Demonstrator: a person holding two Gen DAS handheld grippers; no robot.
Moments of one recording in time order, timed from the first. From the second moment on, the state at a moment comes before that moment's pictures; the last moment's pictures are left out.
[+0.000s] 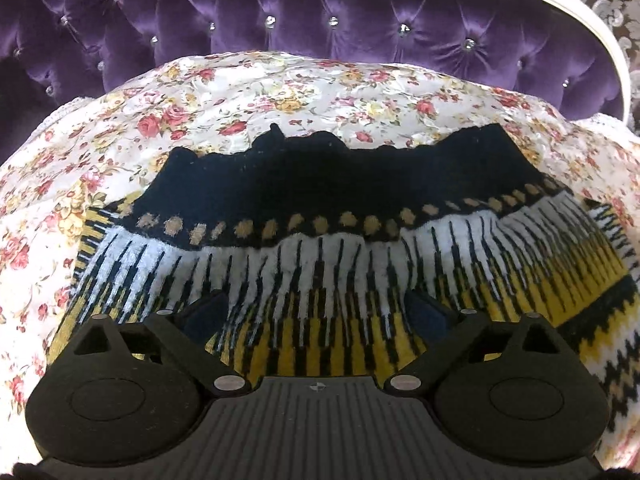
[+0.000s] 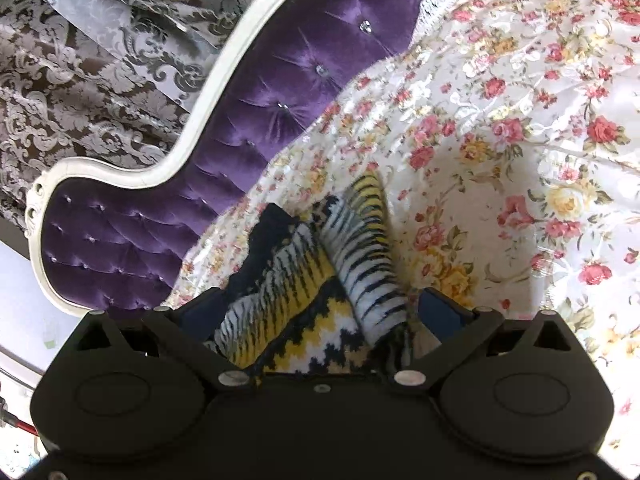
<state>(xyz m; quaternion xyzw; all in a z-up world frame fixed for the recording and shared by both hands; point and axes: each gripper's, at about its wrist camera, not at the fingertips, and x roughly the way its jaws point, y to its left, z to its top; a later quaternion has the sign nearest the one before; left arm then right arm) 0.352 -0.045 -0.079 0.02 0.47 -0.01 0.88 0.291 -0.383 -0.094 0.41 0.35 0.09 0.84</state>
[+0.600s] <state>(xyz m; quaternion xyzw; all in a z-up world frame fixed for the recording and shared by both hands) 0.353 -0.047 -0.080 0.02 0.46 -0.01 0.89 0.330 -0.364 -0.126 0.45 0.33 0.19 0.81</state>
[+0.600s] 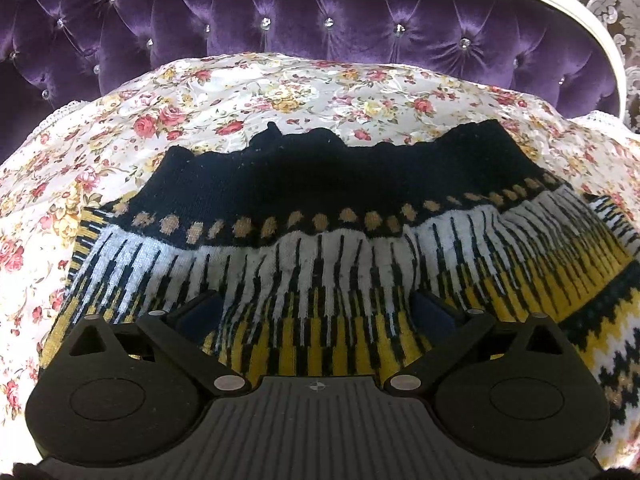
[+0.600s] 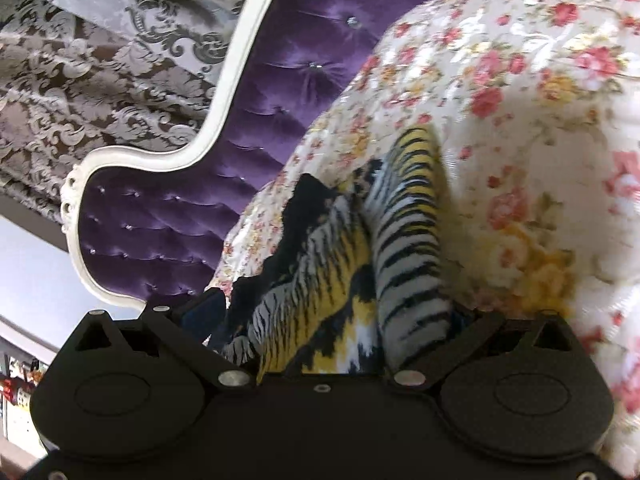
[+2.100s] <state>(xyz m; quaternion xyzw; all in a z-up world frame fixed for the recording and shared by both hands) 0.175 0.123 -0.038 -0.12 0.40 0.00 0.91 0.317 -0.161 0.012 0.19 0.32 0.24 0.90</state>
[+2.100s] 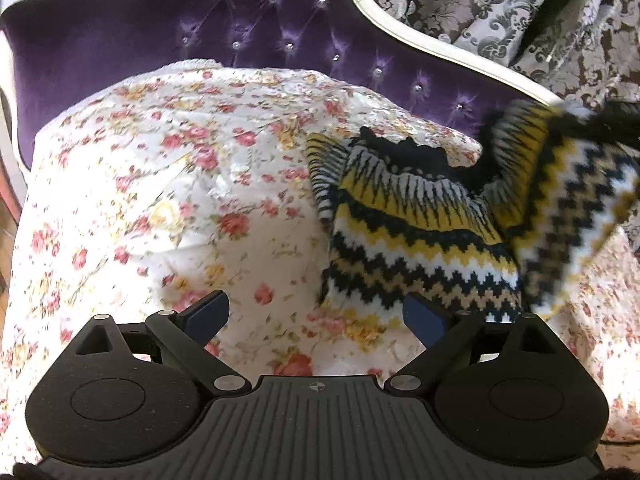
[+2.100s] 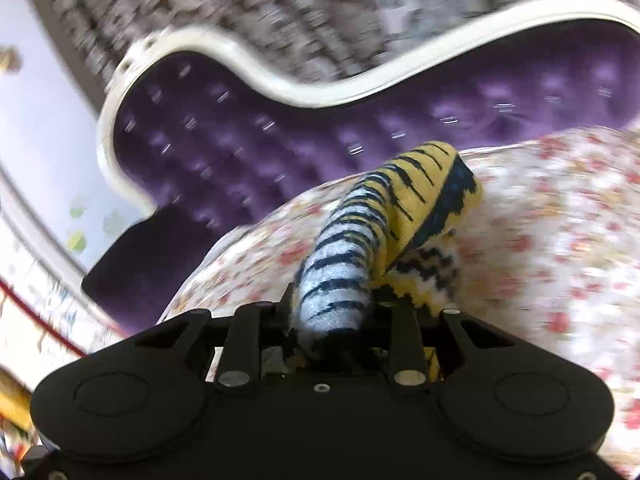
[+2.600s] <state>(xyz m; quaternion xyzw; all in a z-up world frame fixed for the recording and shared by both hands) 0.159 0.142 -0.041 -0.13 0.41 -0.01 0.90 0.322 -0.052 -0.041 0.12 0.35 0.33 0.87</state>
